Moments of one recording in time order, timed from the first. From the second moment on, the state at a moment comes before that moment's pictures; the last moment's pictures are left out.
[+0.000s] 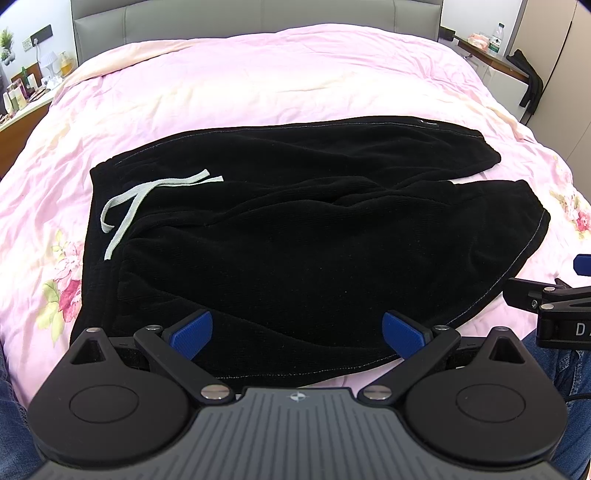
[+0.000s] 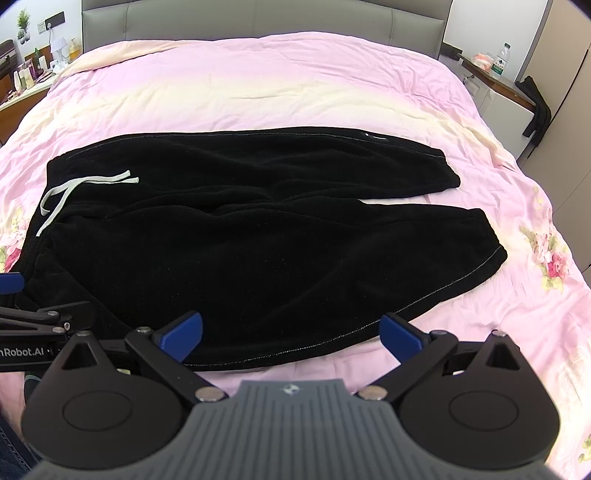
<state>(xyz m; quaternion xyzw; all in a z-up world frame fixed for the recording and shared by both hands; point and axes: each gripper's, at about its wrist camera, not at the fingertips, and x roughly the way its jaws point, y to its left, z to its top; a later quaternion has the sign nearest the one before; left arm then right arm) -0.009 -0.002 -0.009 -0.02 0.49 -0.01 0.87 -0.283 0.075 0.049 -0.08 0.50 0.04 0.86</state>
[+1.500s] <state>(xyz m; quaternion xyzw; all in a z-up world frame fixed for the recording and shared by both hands) -0.019 0.093 -0.078 -0.12 0.53 0.10 0.83 -0.169 -0.129 -0.052 0.29 0.51 -0.09 0.81</state>
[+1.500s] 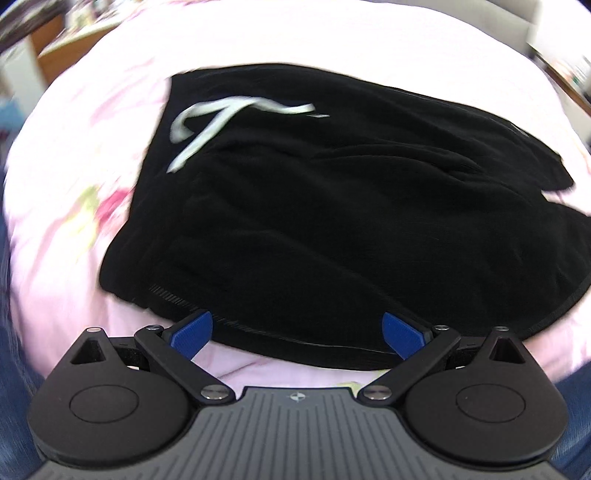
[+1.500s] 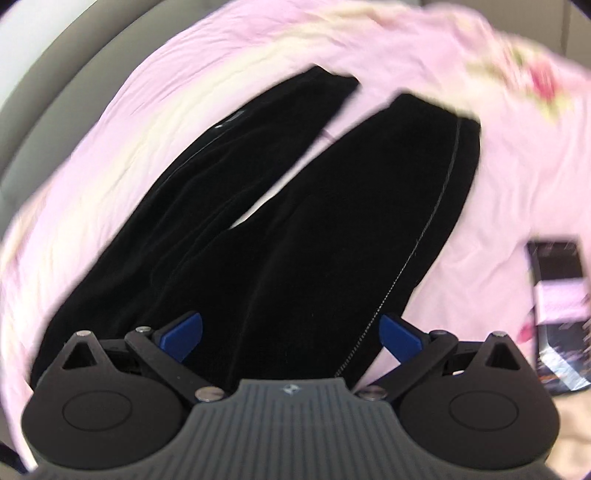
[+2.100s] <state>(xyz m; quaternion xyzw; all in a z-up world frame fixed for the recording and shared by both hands) -0.043 0.168 -0.140 -0.42 0.47 0.13 0.76 -0.133 -0.260 -0.152 0.54 0.36 -0.25 0.72</state>
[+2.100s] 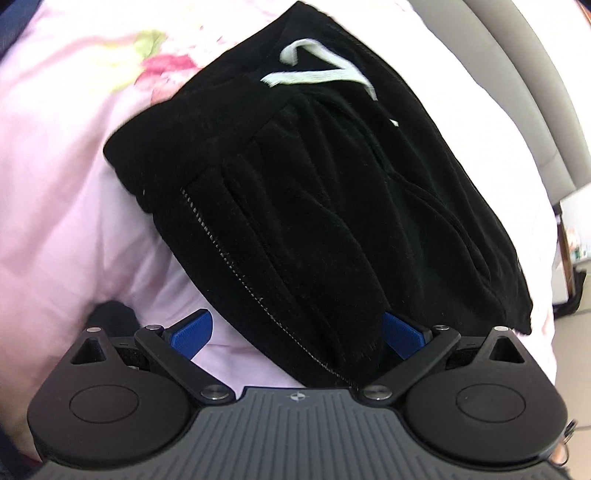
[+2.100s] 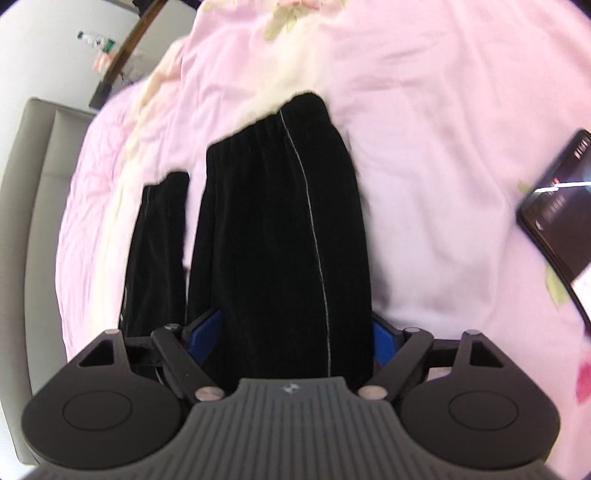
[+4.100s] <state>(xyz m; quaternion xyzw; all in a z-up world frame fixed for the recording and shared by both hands) 0.238 0.341 -0.180 -0.67 0.34 0.16 0.64 0.206 -0.210 -0.158 0.56 0.30 -0.19 0.75</state>
